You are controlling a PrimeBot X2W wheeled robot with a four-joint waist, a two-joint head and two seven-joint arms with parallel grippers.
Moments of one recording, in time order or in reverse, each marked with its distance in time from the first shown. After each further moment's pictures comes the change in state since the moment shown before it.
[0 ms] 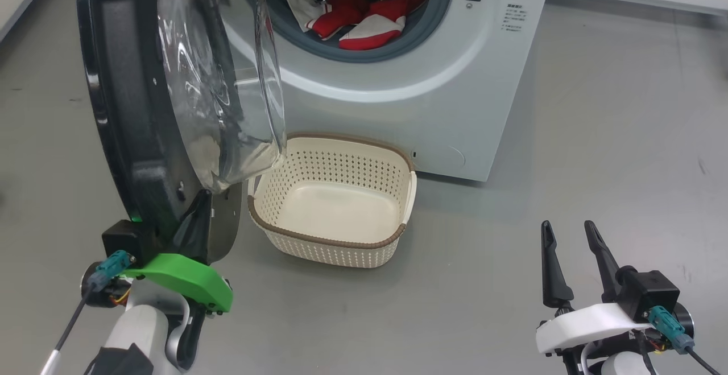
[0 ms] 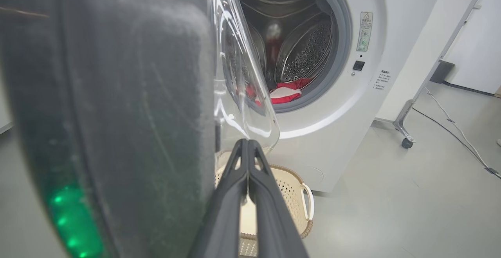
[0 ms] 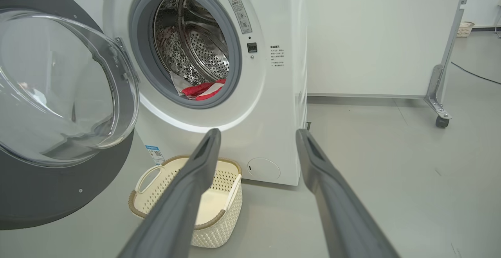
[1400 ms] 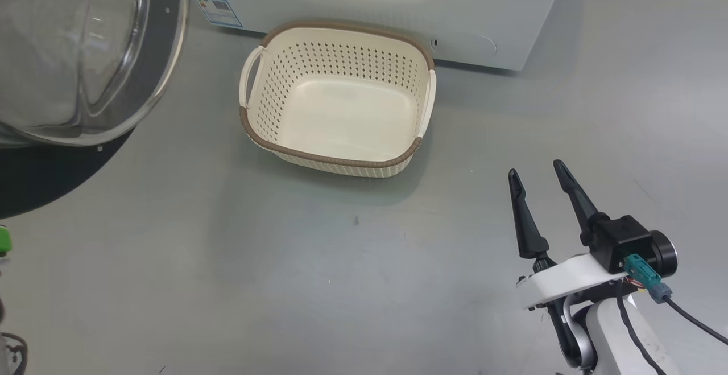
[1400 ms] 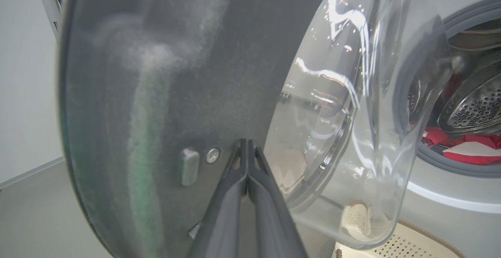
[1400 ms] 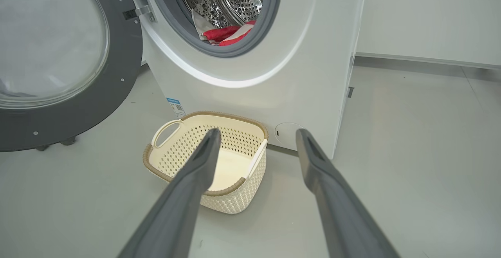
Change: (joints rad) left arm -0.105 0.235 0.383 0.027 -0.168 0.057 -0.062; right arm -0.154 -0.021 0.070 -0.003 -0.095 0.012 0.026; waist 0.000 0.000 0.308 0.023
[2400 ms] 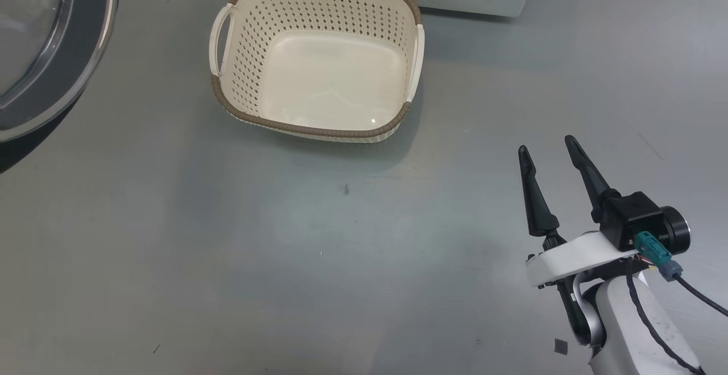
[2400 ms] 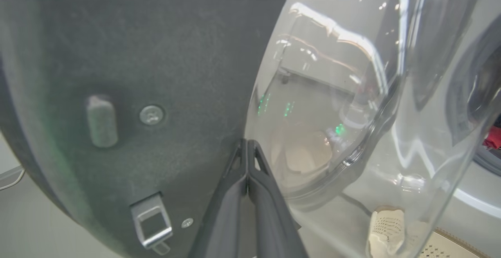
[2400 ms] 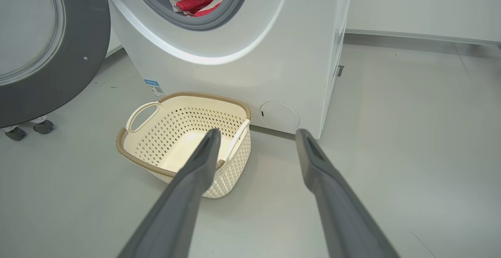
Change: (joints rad) left arm -0.145 0.087 0.069 0.196 -0.054 -0.037 -0.009; right arm -0.070 -0.025 -0.019 0.017 -0.014 -0.017 0.007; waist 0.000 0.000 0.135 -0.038
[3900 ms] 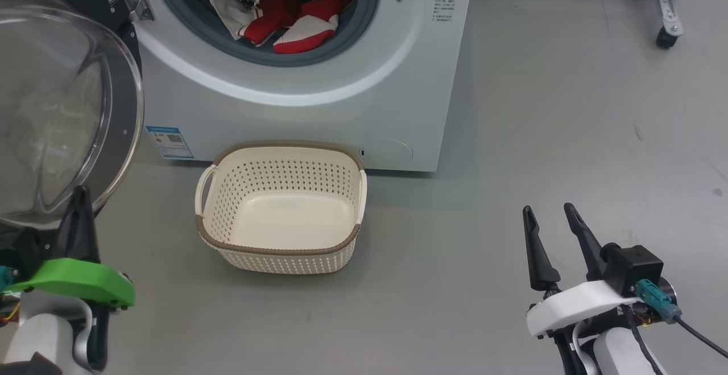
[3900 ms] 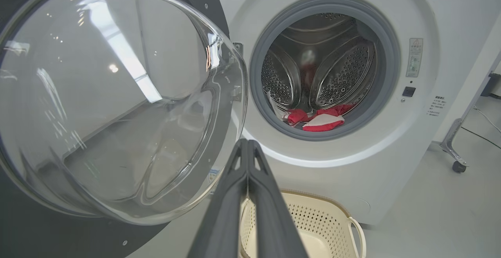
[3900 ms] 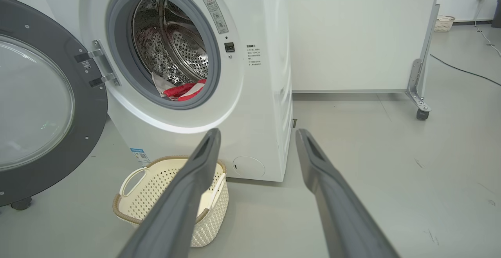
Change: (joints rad) left arm 0.248 -0.180 -0.258 -0.191 0.223 -0.034 -0.003; right arm 0.121 0.045 -0.033 0.090 0.114 0.019 -0.021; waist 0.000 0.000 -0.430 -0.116
